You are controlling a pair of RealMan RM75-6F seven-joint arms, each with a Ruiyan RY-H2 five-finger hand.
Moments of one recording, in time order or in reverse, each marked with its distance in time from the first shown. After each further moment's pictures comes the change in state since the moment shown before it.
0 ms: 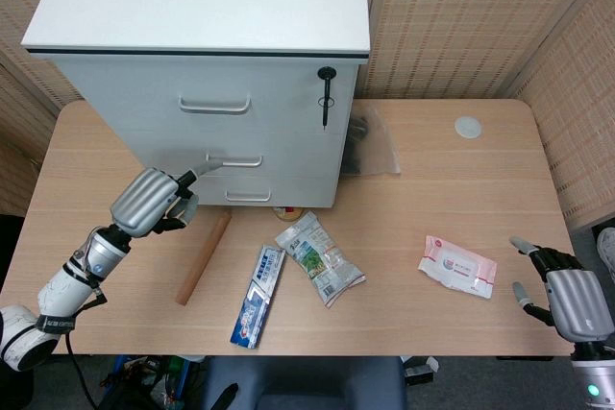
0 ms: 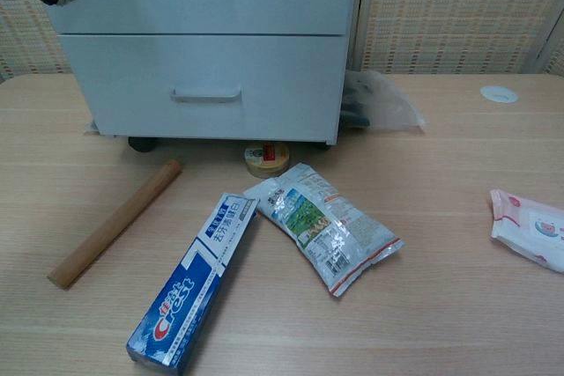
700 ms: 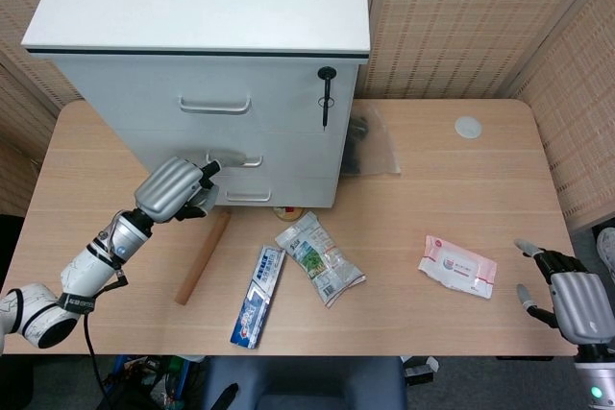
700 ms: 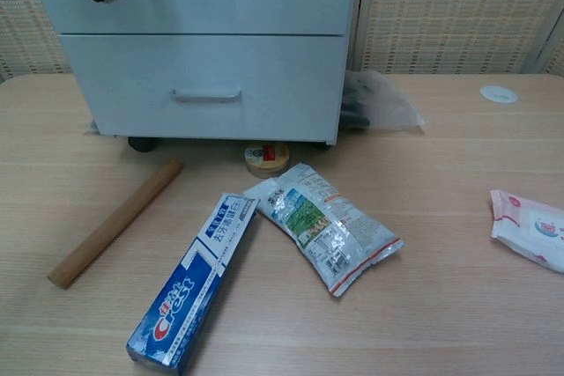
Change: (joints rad) left arm -0.112 -0.020 -0.005 0.019 -0.088 -0.110 0.025; right arm -0.010 -0.007 -0.005 0.021 0.012 0.003 0.017
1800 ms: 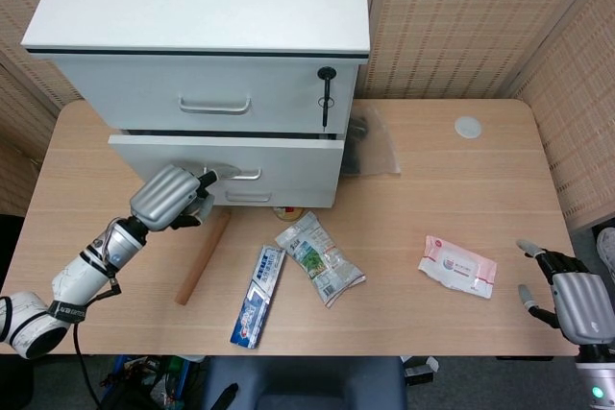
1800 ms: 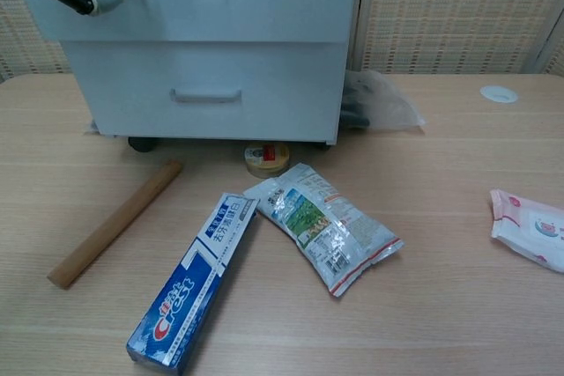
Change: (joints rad) left arm 0.001 0.064 0.048 -0.073 -0.012 0.003 0.052; right arm -0.002 -0.003 0.001 0.008 0.006 -0.004 0.003
